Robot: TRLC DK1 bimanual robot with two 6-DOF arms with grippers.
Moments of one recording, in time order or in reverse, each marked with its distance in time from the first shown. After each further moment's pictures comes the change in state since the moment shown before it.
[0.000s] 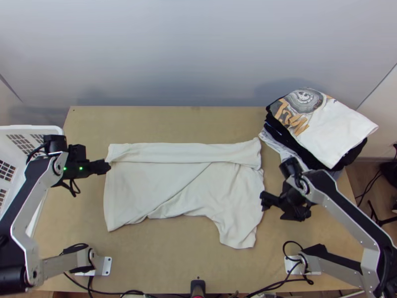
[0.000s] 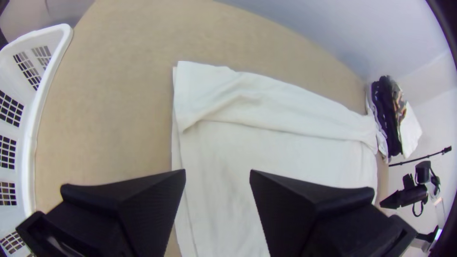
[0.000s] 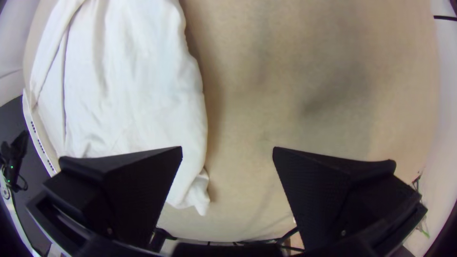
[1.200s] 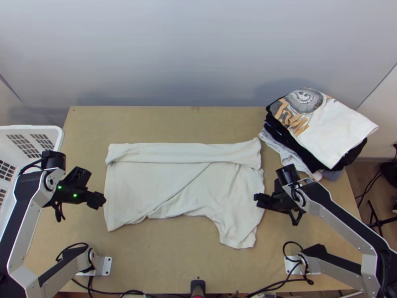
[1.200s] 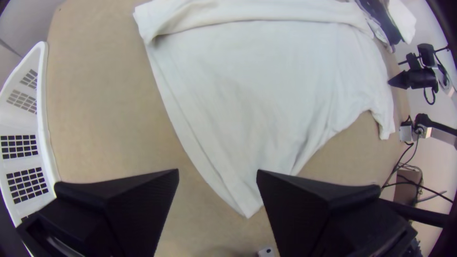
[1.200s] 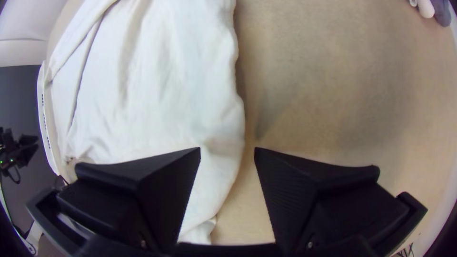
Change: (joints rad) left arm -0.012 -0.212 -0.038 -0.448 -0.128 0.456; right arm 0.044 -0.035 -0.151 0.356 0.004 -0.108
